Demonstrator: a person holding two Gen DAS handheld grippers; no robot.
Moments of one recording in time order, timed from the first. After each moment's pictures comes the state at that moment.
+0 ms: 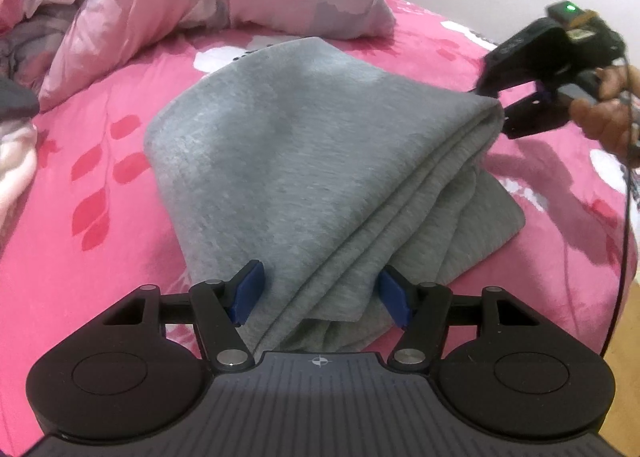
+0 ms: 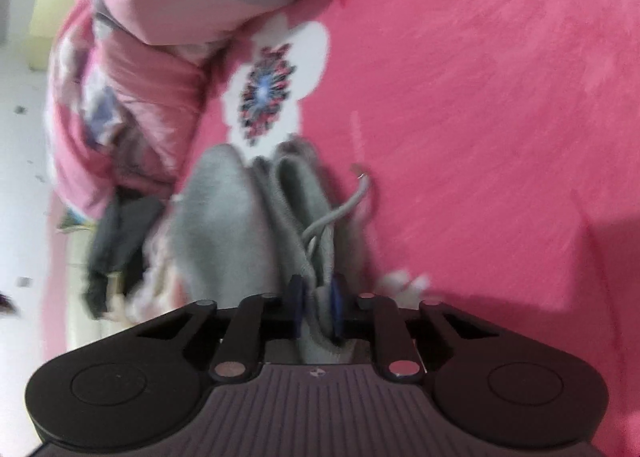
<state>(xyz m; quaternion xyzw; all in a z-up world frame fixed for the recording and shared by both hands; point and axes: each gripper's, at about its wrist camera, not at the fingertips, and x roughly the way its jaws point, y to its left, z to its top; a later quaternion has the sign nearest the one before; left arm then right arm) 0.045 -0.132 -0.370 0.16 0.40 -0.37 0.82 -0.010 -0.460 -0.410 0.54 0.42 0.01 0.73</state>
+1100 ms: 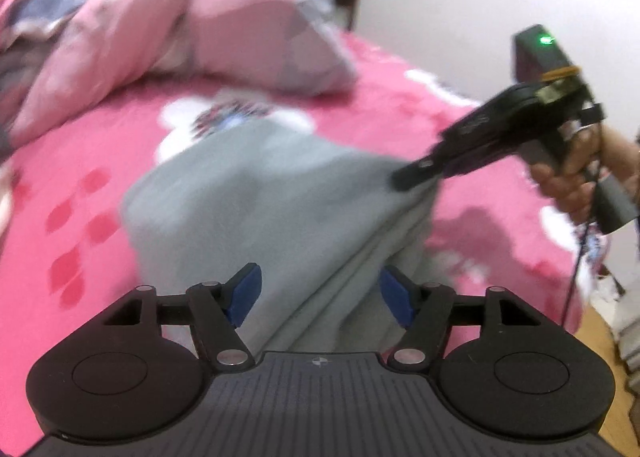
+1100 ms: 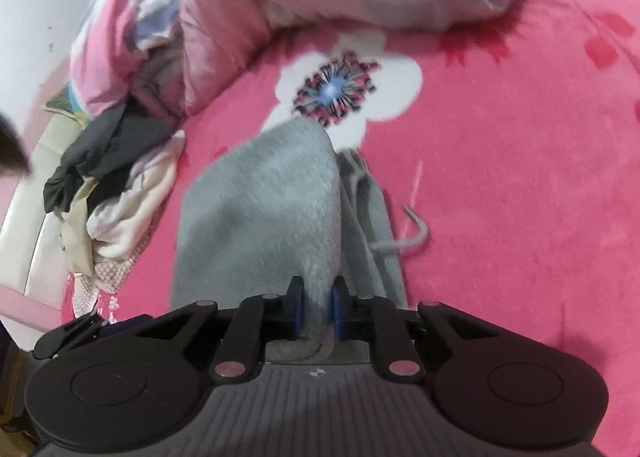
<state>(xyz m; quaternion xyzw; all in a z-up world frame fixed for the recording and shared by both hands) 0.048 -0.167 -0.323 0.13 0.36 -0.45 0.81 0.017 -0.429 -0.350 0.34 0.45 0.03 0.83</state>
